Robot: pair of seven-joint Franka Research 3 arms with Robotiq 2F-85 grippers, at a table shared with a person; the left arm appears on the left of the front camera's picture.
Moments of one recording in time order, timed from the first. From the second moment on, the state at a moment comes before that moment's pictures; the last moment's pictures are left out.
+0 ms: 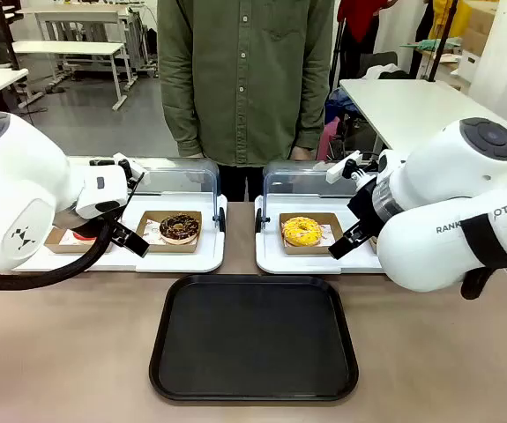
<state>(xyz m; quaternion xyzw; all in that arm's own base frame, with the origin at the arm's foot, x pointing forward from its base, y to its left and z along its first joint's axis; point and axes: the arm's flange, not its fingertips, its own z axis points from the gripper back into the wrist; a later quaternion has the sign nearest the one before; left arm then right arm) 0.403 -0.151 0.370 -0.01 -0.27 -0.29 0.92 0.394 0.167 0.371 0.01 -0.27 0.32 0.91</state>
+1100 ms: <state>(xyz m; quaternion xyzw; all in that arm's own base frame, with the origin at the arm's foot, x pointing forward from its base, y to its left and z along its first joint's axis) 0.403 -0.151 0.370 -0.01 -0.27 -0.29 0.92 0.394 0.167 0.371 0.01 -0.27 0.32 0.91</state>
